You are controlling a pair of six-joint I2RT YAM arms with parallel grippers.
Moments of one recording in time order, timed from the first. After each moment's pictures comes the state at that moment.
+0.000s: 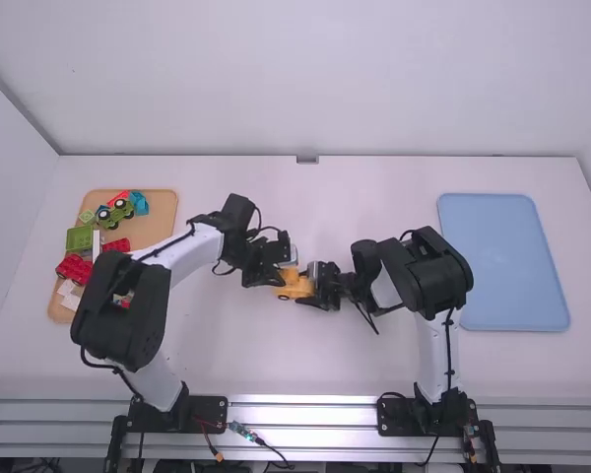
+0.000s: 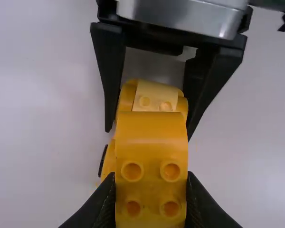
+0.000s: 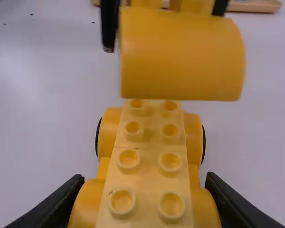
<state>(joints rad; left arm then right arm) -0.27 1.76 1.05 -0.62 0.63 1.09 0.38 2.20 0.63 0.85 -1.04 -0.73</state>
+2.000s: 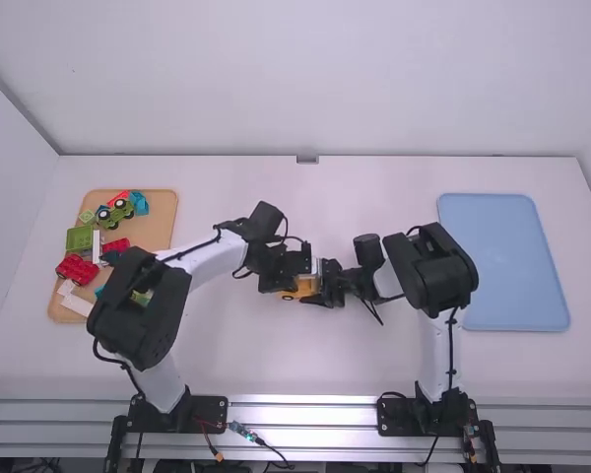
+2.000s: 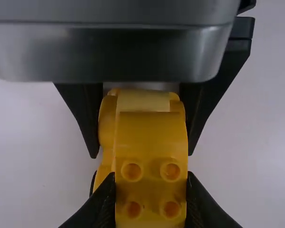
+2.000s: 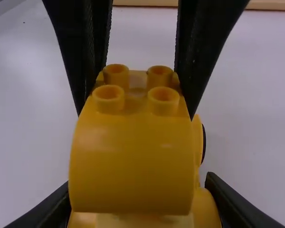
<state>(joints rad) -0.42 1.80 1.05 -0.55 0.47 1.03 0.34 2.20 0.71 0.61 -1.12 -0.87</state>
